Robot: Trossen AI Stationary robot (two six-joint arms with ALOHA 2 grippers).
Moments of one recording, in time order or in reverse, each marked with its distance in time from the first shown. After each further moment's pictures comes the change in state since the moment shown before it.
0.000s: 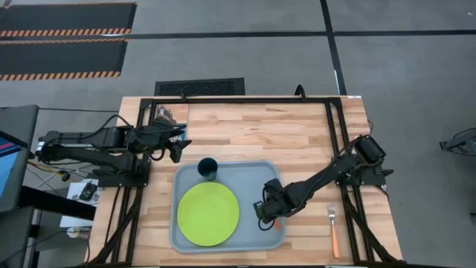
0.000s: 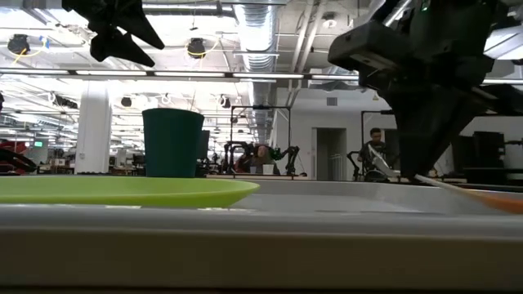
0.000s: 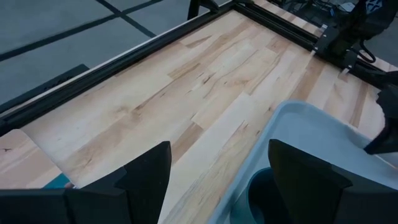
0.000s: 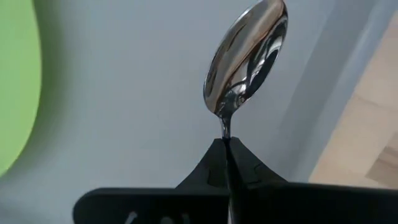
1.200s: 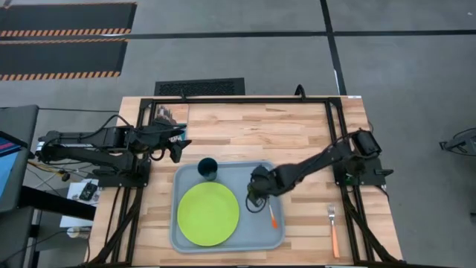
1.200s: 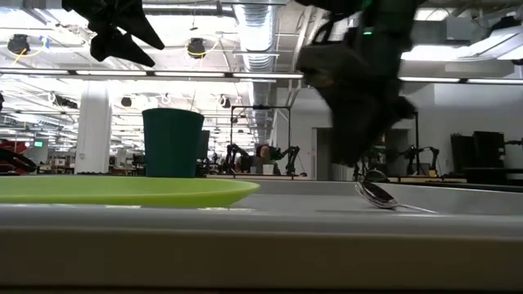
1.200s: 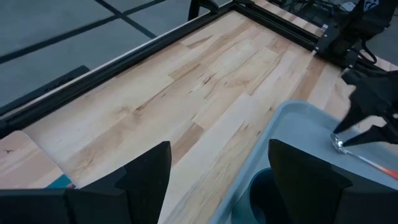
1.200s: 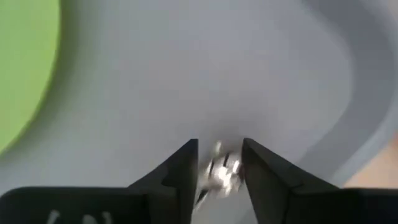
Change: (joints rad) left arm 0.000 0.000 0.000 0.000 -0.003 0.008; right arm -0.189 -0.003 0.027 0.034 -0.003 -0.605
